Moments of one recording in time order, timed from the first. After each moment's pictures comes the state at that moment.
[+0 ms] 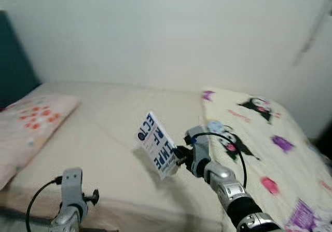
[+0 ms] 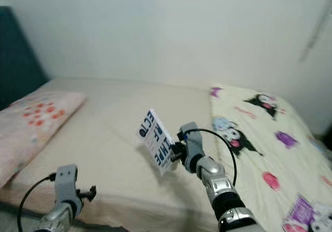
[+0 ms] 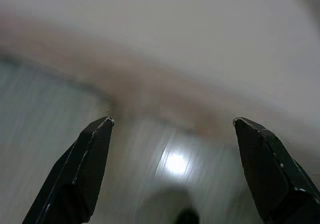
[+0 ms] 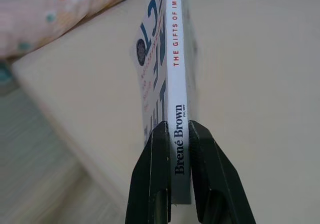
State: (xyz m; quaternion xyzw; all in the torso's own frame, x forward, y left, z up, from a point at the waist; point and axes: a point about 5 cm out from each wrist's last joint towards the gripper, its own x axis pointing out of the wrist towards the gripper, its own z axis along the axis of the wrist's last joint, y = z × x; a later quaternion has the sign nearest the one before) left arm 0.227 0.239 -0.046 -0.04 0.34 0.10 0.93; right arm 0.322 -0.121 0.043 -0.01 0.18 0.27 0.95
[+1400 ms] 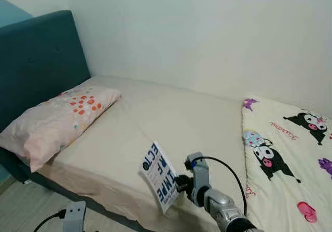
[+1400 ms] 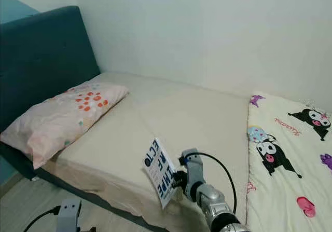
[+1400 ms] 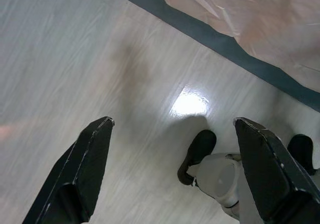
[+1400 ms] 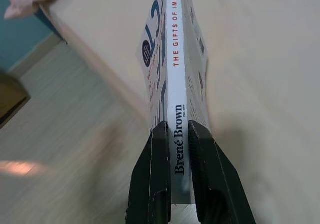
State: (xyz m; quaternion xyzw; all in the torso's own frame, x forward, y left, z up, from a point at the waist) left arm 0.185 0.227 -0.076 -0.02 0.44 0.08 0.90; right arm 0.272 -0.120 -0.020 0.04 0.29 0.23 0.93
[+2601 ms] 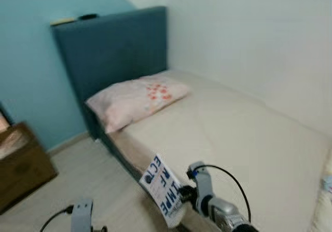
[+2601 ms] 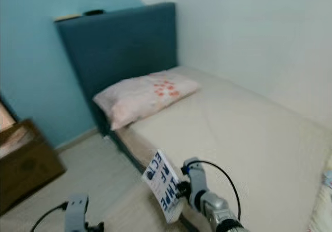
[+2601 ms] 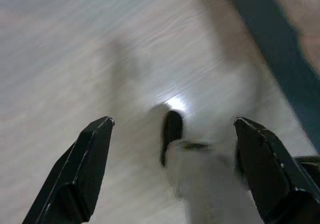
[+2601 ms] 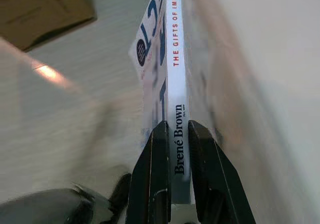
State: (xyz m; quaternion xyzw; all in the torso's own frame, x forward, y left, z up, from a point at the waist) left arm 0.188 0.212 -0.077 -0.04 0.44 0.07 0.89; right arm 0.270 -0.128 -0.023 0.01 0.30 0.24 0.92
